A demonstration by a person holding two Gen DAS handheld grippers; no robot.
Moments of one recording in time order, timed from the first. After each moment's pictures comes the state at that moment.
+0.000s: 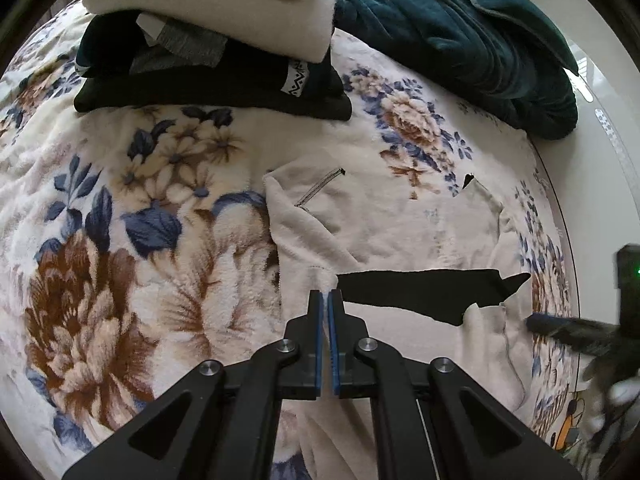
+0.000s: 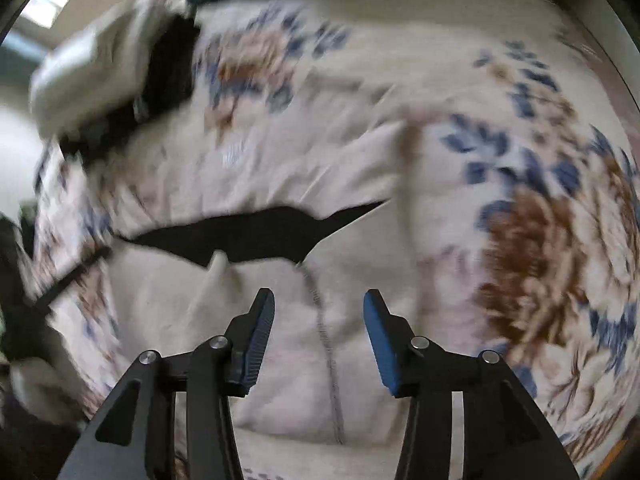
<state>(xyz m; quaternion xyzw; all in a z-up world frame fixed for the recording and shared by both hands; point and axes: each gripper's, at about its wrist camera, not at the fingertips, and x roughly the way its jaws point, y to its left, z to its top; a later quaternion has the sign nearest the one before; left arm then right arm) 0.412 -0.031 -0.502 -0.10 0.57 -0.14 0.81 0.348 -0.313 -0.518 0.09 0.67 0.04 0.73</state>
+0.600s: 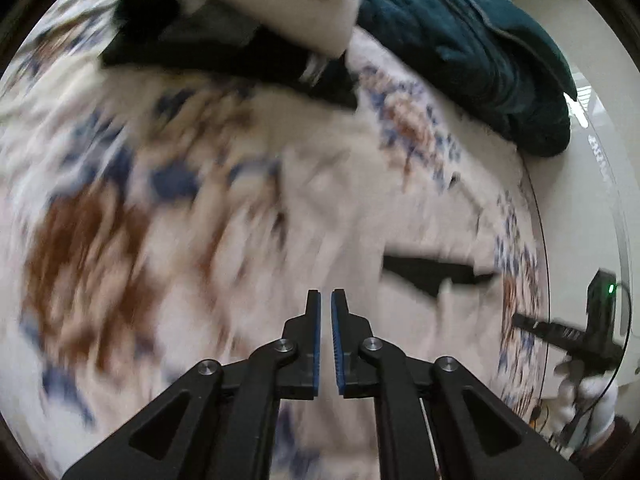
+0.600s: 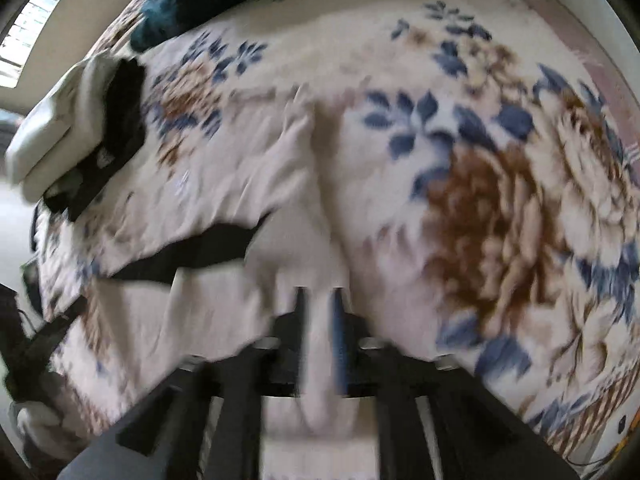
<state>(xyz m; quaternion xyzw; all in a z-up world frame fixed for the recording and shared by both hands) 0.367 0.001 -0.490 -0.16 0.60 -0.14 0.77 0.313 -0.397 -0.493 0.22 0.65 -0.01 0.73</state>
